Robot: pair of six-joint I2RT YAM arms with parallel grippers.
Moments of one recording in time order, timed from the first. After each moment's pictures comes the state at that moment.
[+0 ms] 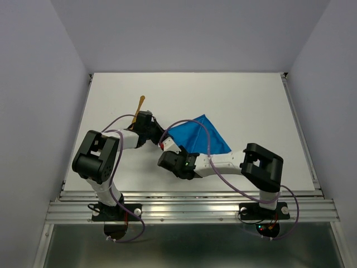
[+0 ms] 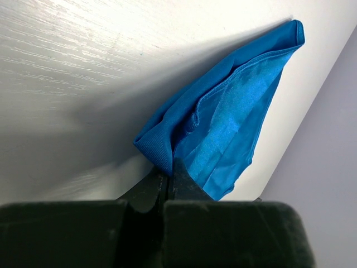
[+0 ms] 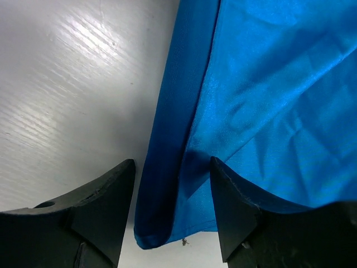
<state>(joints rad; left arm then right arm) -0.37 1.70 0.77 0.14 0.35 -1.08 1.22 1.85 1.16 -0.37 0.61 0.37</state>
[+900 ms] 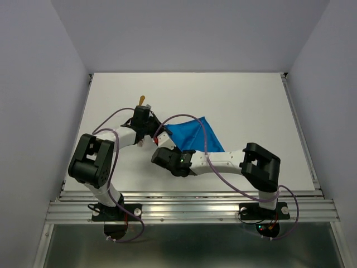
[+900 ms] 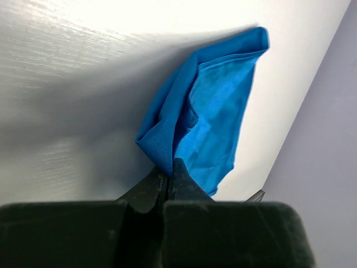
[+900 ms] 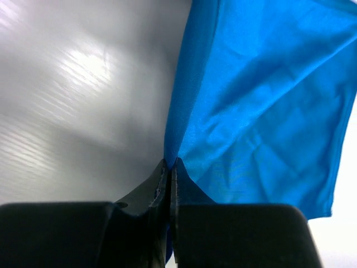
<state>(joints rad) -0.35 1.66 0.82 0.06 0.37 -1.02 1.23 1.91 1.27 -0.43 0.72 0.37</state>
